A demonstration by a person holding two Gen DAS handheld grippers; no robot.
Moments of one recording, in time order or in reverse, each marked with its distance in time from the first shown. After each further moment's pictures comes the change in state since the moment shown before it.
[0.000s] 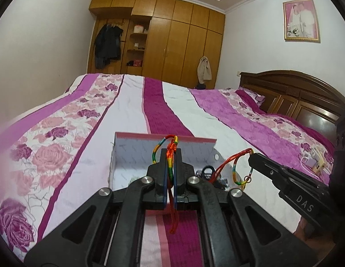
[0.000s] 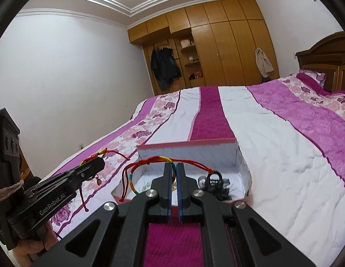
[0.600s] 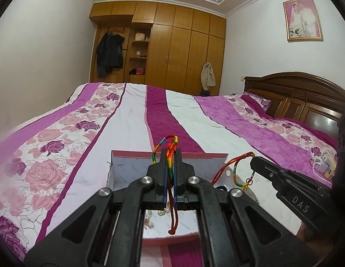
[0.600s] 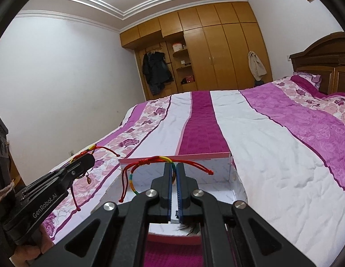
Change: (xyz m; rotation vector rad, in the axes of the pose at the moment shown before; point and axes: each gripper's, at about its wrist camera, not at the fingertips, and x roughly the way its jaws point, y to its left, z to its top) left arm 0.045 0.000 0.011 0.027 -0.053 0.035; right arm 0.049 -0.024 0.017 0.015 -0.024 -0.059
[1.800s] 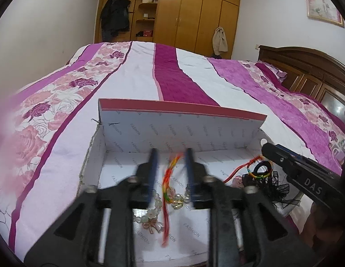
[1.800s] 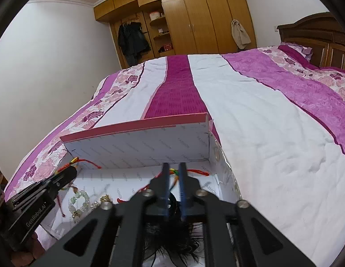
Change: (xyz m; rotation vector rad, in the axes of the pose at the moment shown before) left arm 0.085 0.011 -0.039 -0.031 0.253 0.050; right arm 0.098 -0.054 -0.026 0.060 0.214 -0.116
